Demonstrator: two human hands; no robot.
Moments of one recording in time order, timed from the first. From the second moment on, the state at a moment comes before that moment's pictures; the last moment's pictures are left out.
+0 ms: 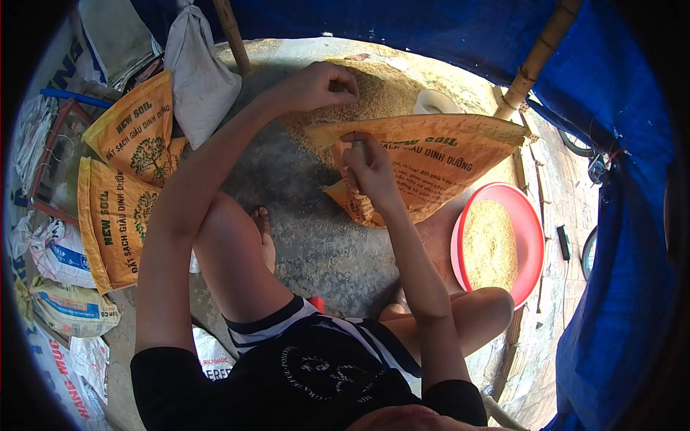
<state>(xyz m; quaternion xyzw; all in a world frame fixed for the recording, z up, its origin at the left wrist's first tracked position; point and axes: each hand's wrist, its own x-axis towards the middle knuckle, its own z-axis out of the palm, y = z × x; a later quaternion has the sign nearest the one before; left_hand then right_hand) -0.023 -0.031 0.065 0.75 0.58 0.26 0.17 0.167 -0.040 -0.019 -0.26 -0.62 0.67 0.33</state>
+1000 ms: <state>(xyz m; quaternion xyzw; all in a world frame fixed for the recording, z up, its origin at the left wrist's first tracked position) -0.008 -0.058 0.053 0.75 0.61 0.23 0.07 0.171 -0.035 -0.005 -0.26 -0.50 0.76 0.31</state>
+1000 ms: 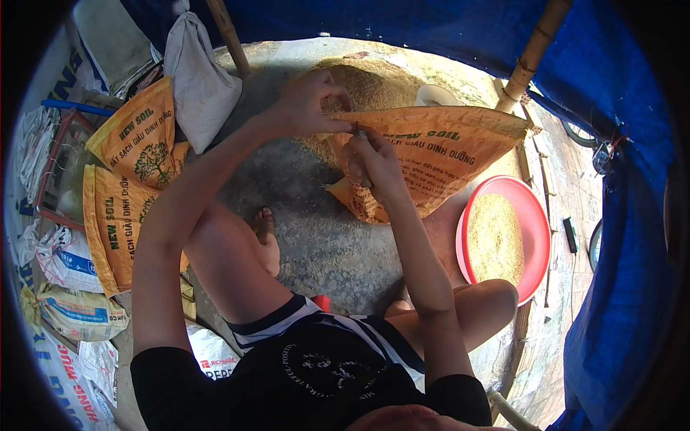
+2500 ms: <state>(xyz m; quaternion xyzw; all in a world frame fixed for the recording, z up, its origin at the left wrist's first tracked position) -0.022 -0.022 0.033 0.70 0.65 0.27 0.14 0.194 -0.013 -0.033 0.09 -0.07 0.98 0.14</state>
